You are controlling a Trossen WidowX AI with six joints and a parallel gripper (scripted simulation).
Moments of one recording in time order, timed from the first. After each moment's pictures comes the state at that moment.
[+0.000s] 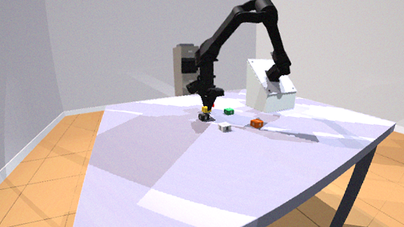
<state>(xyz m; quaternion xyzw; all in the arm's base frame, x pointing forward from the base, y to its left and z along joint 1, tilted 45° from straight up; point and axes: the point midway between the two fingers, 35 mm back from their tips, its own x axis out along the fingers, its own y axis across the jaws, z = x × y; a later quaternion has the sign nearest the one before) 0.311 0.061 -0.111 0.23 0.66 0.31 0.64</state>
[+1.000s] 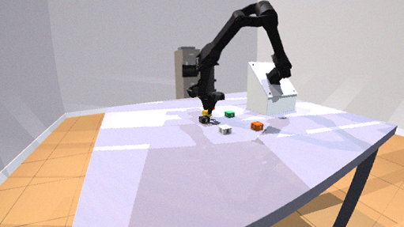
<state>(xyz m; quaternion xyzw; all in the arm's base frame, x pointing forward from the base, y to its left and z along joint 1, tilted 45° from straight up) 0.311 0.065 -0.115 0.22 0.66 0.31 0.64</state>
